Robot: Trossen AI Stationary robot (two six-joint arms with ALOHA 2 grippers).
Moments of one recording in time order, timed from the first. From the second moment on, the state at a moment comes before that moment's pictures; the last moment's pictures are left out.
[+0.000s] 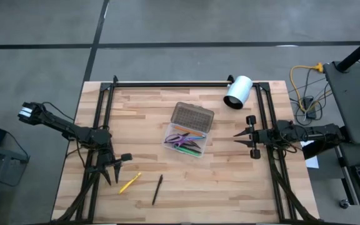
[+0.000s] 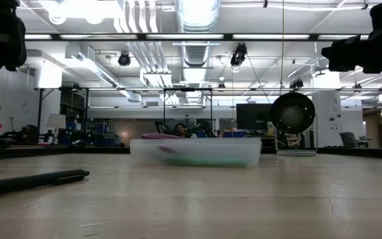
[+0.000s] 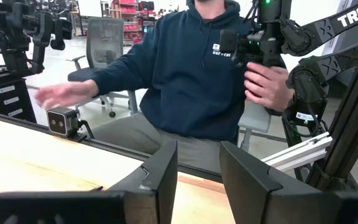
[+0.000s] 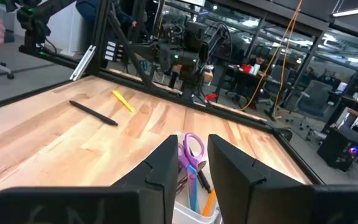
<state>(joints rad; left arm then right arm) -0.30 0.64 0.04 0.49 0.94 0.07 0.09 0.01 0.01 0.00 -0.02 -0.27</state>
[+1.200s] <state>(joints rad) -0.30 0.63 0.13 0.55 0.49 -0.07 0.09 0.01 0.01 0.00 -0.02 -0.27</state>
